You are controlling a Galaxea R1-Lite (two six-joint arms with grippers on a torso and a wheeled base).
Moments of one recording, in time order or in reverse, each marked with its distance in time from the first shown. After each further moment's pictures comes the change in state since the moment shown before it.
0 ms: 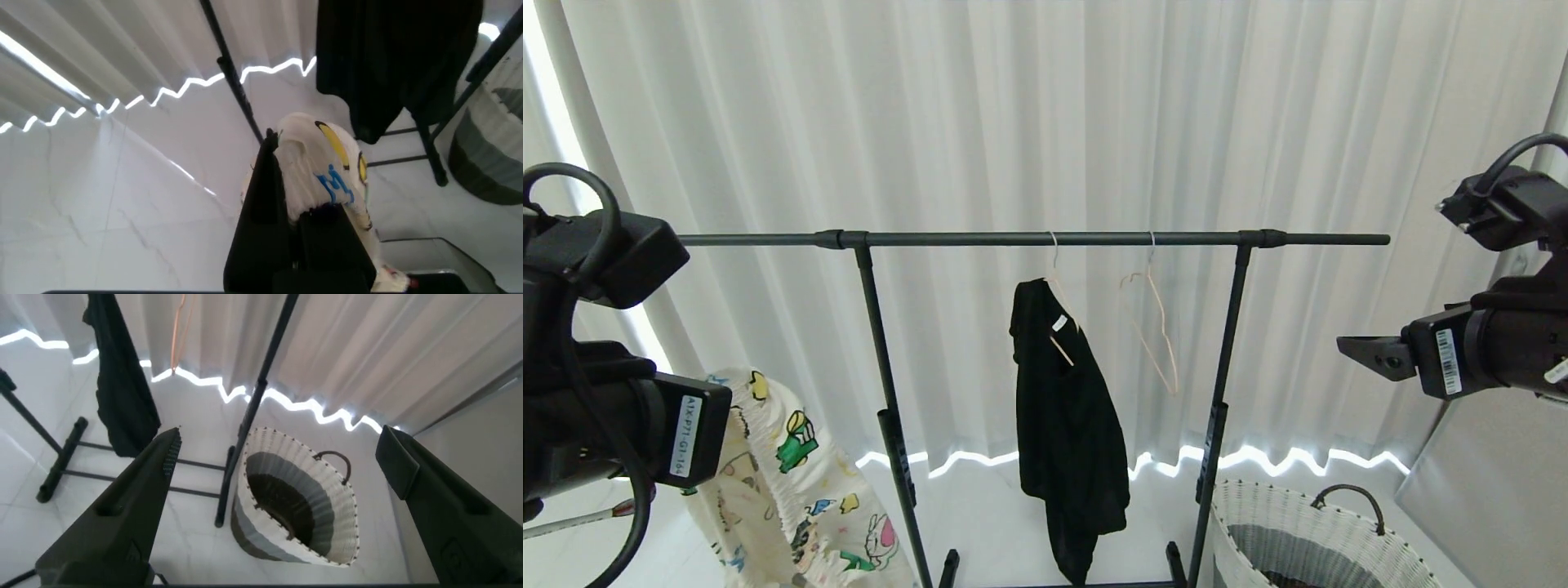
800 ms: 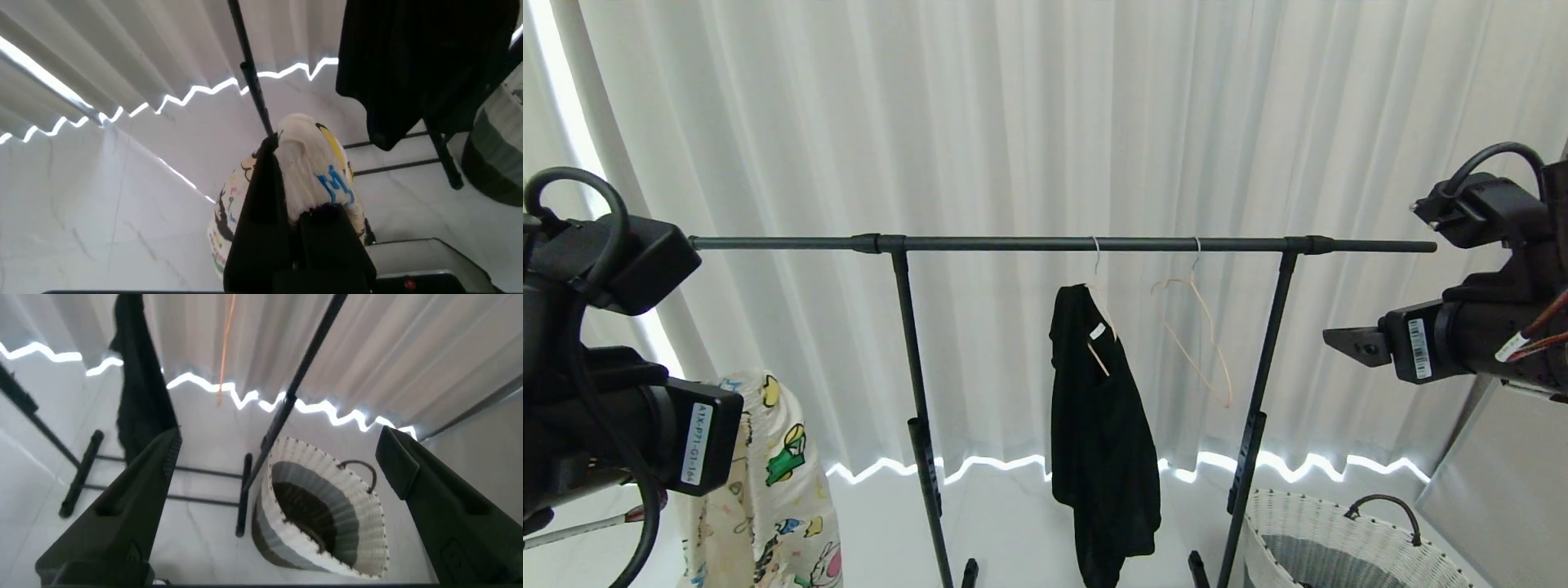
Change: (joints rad) left arm -0.048 0.003 0.021 -0.033 0.000 0.001; right arm -0.089 0.064 0.004 -0.071 0.063 0.002
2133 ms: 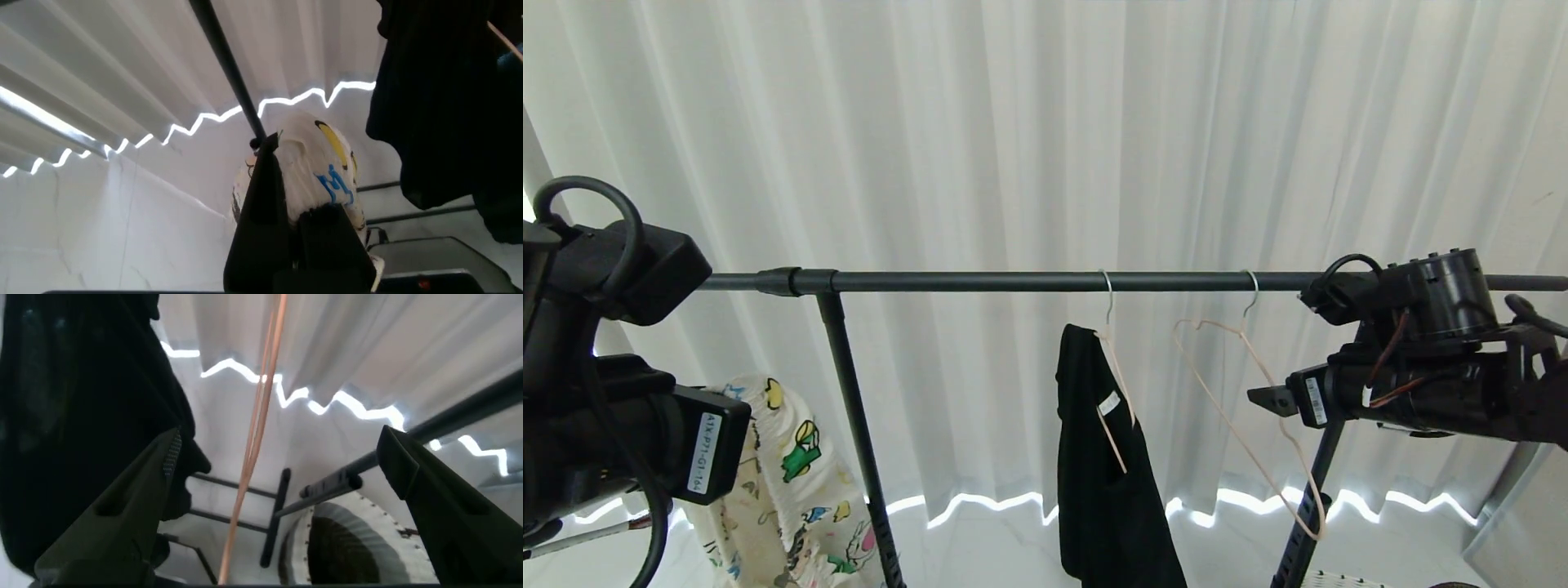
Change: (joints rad) left arm -0.037 0.001 0.012 -0.001 0.066 0.000; right arm -0.108 0.254 0.166 -0.294 0.296 -0.006
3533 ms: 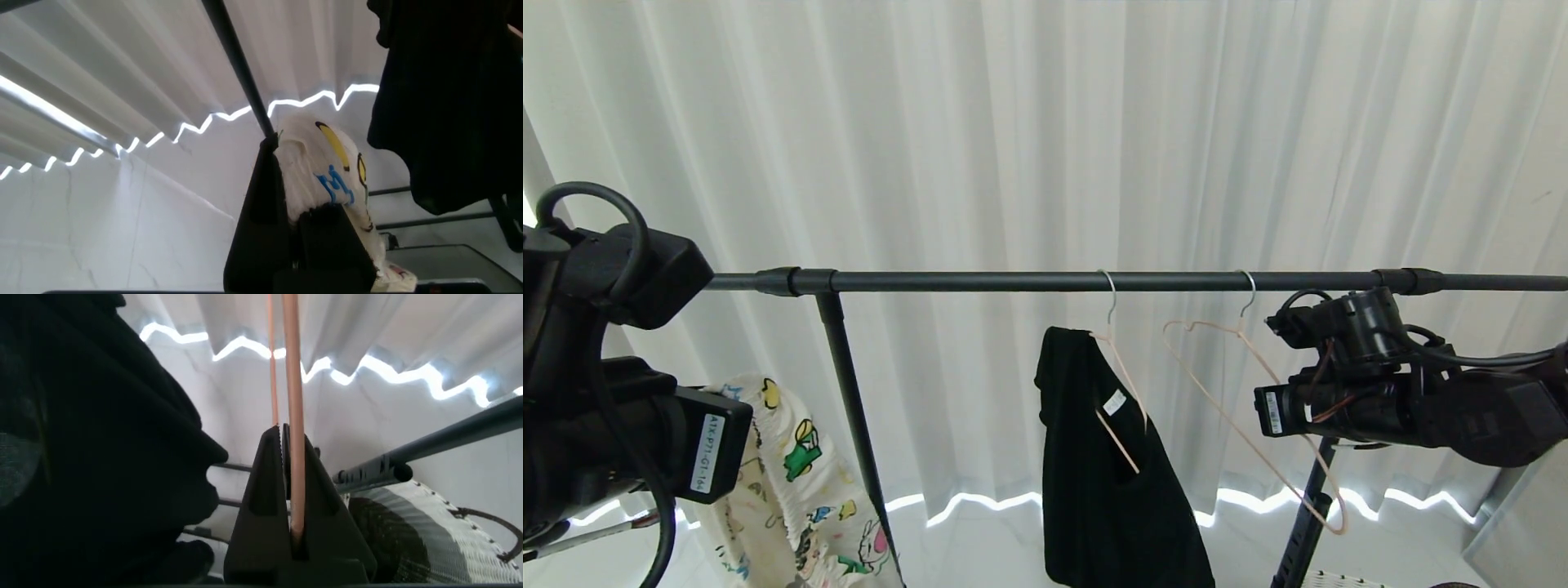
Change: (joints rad) left arm -0.001 0.000 0.020 -0.023 0.035 0.011; right arm -0.008 0.175 0.000 -0.097 0.011 0.146
